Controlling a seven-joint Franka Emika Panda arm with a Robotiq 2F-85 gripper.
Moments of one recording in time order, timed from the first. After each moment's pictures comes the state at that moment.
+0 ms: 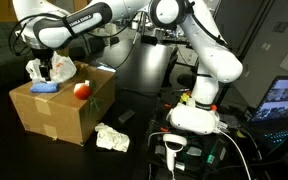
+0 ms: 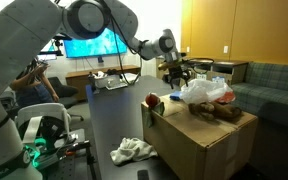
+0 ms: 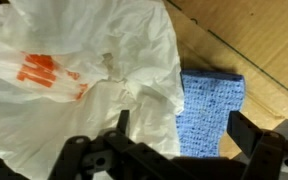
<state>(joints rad) 0.27 0.81 0.05 -1.21 -0.36 2.14 -0.21</state>
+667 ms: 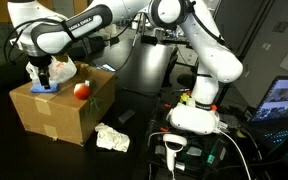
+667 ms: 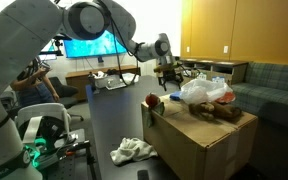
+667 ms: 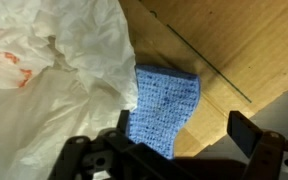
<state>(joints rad) 0.28 0.81 0.11 -1.25 -0.36 2.14 -0.27</state>
